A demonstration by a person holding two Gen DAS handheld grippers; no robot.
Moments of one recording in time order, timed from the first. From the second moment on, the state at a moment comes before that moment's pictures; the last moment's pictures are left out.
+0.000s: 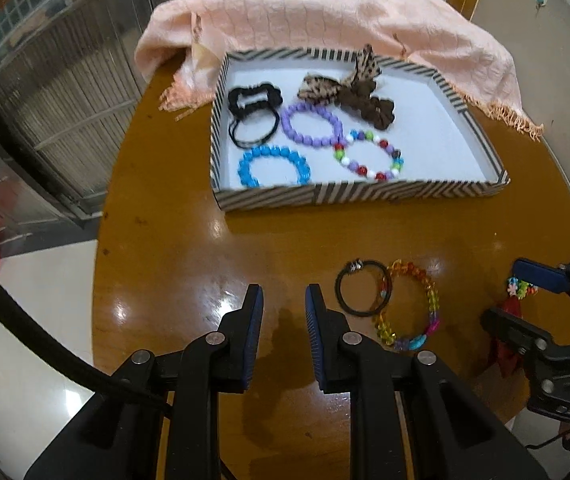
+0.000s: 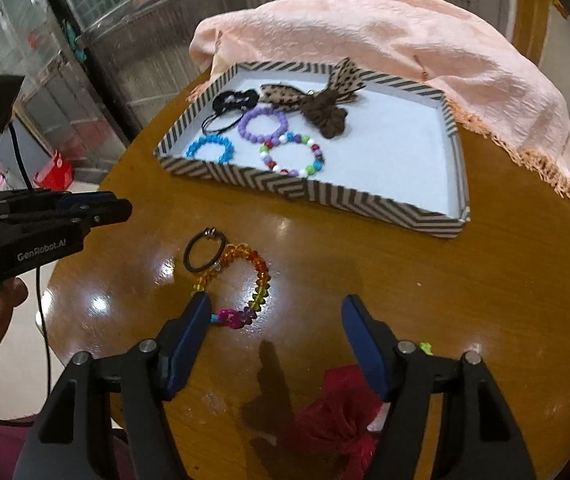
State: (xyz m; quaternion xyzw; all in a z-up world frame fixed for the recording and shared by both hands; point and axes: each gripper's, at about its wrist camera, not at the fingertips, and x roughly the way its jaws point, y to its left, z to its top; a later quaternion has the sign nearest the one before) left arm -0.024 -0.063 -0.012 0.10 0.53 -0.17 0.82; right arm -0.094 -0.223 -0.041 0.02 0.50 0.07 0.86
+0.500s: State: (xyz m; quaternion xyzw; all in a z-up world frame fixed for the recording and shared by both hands) left arm -0.015 -0.074 -0.040 0.09 0.56 -0.19 0.80; right arm -0.058 -0.196 -0.087 -0.06 0.54 0.09 0.83
